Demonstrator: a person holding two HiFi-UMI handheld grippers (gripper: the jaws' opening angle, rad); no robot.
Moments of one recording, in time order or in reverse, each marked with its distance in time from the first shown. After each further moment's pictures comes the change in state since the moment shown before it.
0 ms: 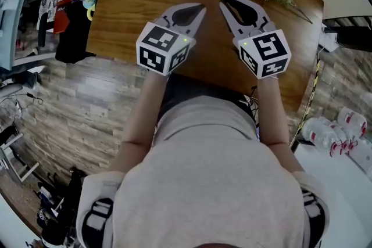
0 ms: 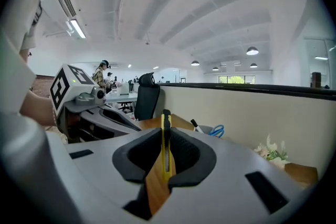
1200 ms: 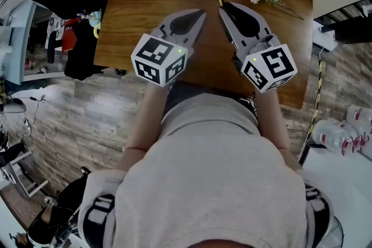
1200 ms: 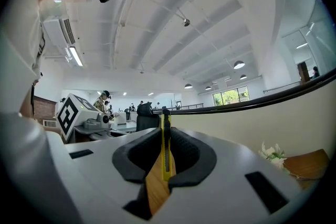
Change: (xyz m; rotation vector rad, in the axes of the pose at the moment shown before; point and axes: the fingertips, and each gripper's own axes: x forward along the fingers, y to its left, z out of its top) left arm -0.026 -0.048 0.049 0.070 -0.136 -0.062; right arm -0.071 0.013 0.060 0.132 -0.314 -0.044
